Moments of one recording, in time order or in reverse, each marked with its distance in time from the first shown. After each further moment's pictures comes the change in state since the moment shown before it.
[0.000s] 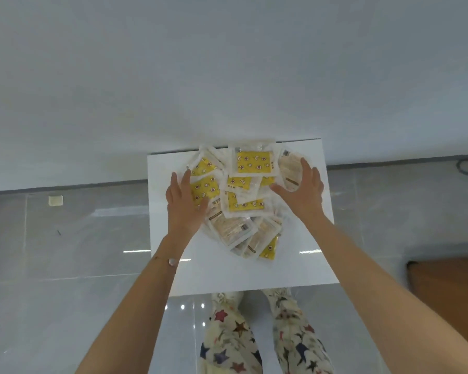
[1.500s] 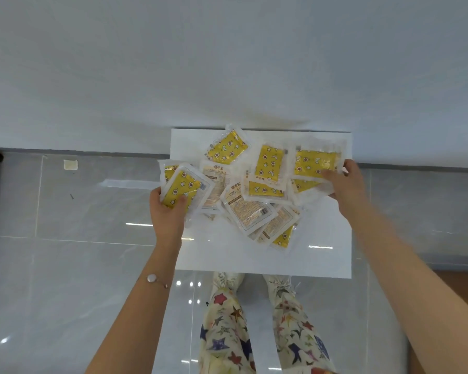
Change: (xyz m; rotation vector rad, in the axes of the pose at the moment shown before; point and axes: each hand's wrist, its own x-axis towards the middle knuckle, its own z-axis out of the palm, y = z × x) left_hand -0.060 -0.037 -0.039 -0.766 0.339 -0.479; right_hand -0.002 -0.009 -0.037 0.582 -0.048 0.178
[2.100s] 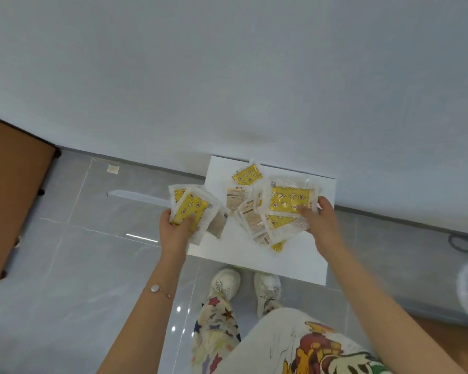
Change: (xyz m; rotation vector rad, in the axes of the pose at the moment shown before) left_hand -0.102 0.071 -0.109 -0.267 0.019 -0.133; right_hand -0.173 -0.074 -0.005 -0.016 -0.227 -0.120
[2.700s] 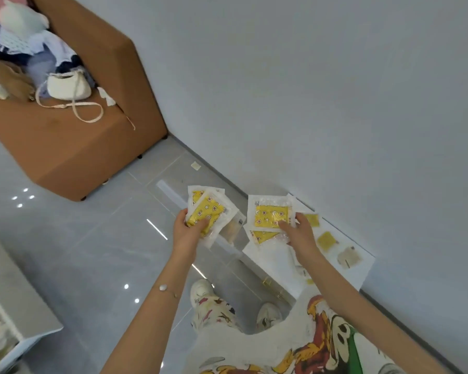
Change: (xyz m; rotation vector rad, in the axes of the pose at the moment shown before) left_hand -0.125 0.052 -0.239 -0.428 0.190 0.027; right_hand -0.205 -0.078 0.169 -0.342 -0.432 -0.165
